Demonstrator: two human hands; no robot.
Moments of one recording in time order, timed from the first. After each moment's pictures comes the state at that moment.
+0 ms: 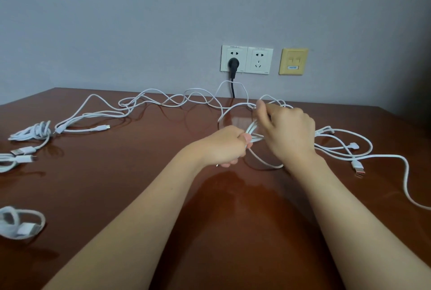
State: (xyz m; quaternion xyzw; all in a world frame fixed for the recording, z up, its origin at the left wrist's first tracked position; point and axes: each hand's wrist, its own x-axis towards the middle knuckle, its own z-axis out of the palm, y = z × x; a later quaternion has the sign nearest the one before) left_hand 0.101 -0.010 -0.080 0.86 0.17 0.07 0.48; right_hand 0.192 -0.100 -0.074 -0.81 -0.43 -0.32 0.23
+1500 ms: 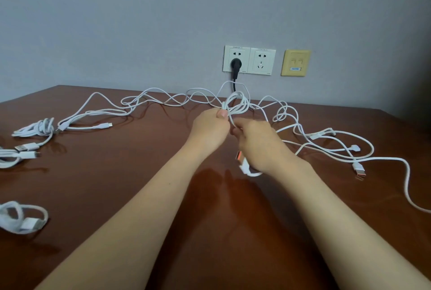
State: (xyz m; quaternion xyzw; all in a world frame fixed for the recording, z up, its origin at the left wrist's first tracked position) left_hand 0.105 0.009 -0.081 0.78 0.29 0.31 0.45; right_hand 0.176 -0.076 -0.085 -0.82 -0.52 -0.07 0.25
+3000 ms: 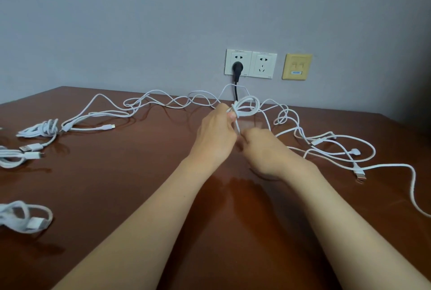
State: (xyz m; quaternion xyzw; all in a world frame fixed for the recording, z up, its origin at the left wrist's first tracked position) left_hand 0.100 -0.003 -0.081 0.85 0.26 0.37 0.28; right_hand 0.168 -0.088 -0.073 -0.84 -0.51 0.02 0.21
